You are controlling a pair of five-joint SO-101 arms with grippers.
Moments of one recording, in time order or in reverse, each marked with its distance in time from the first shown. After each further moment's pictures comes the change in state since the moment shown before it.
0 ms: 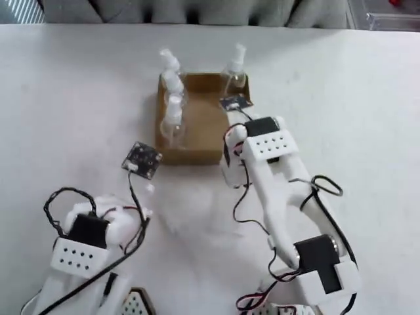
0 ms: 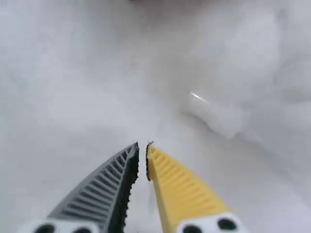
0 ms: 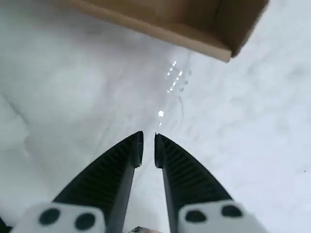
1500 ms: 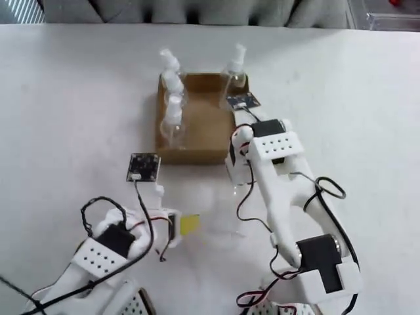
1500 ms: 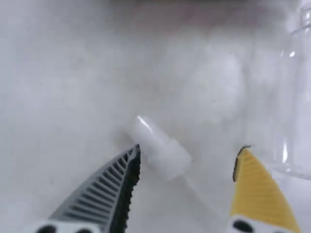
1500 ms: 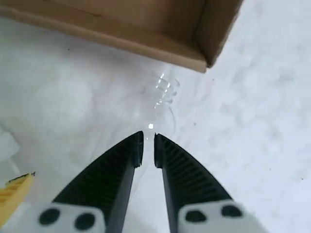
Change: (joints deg) left arm 14.2 3.6 14.3 -22.2 36.7; right arm 2.5 0.0 2.0 -3.9 0.3
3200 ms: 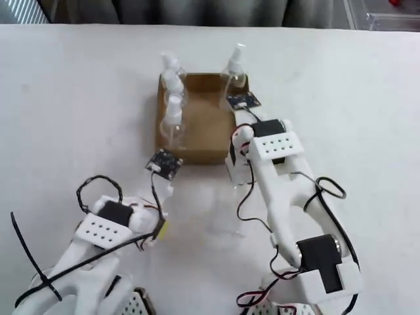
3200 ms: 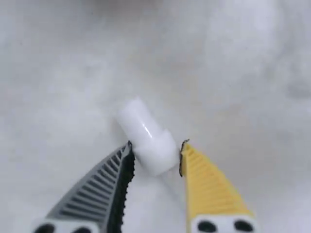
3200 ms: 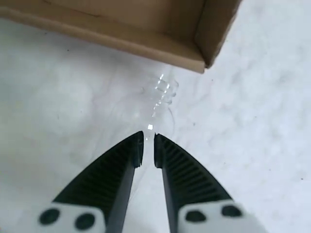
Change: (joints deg) left arm -8.7 15.8 -9.5 4.3 -34.9; right arm -0.1 0.0 0.0 0.0 0.0
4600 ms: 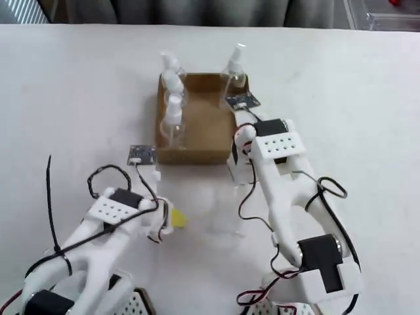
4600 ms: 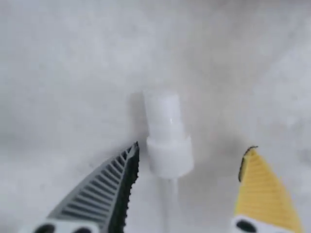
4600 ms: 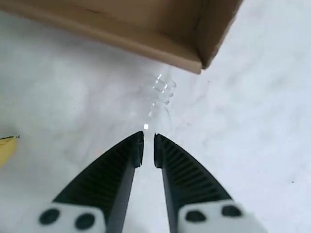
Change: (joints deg) left arm -0.1 15.2 -4.7 -2.4 29.7; right arm 1.2 0.0 0.0 0.0 3.3
